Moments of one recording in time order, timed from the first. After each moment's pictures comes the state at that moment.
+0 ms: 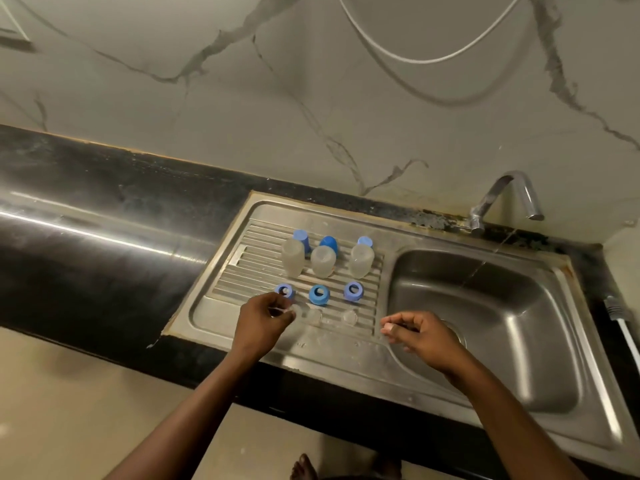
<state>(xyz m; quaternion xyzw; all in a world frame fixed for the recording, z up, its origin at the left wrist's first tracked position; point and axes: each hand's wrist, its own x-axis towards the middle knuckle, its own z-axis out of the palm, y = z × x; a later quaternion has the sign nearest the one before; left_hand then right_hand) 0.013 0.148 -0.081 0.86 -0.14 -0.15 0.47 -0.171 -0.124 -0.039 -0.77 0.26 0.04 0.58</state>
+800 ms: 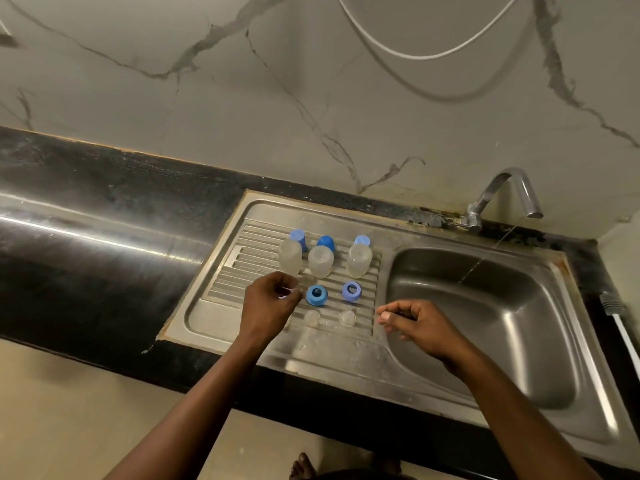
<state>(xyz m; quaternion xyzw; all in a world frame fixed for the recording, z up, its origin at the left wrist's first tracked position) 0.026 0.120 -0.056 0.83 -0.16 -0.12 0.52 -0.156 -0.124 -0.020 -0.78 0.26 0.05 0.57</state>
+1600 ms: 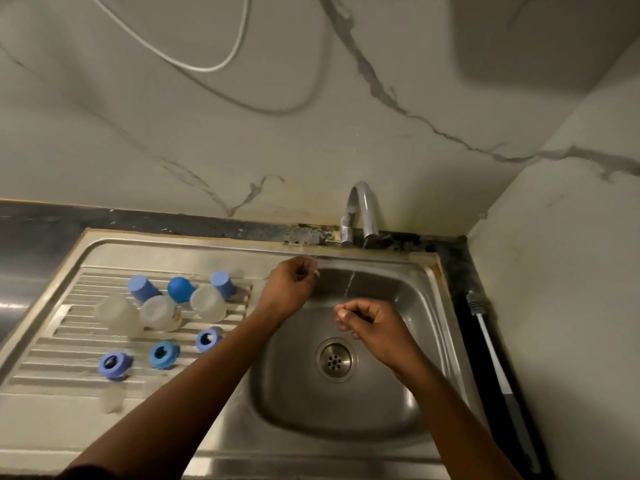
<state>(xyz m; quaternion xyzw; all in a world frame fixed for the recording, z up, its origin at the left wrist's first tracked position) -0.028 -0.219 -0.051 0.79 -0.28 -0.24 0.48 -0.217 -0.310 -0.015 -0.72 0.33 -0.10 0.61</state>
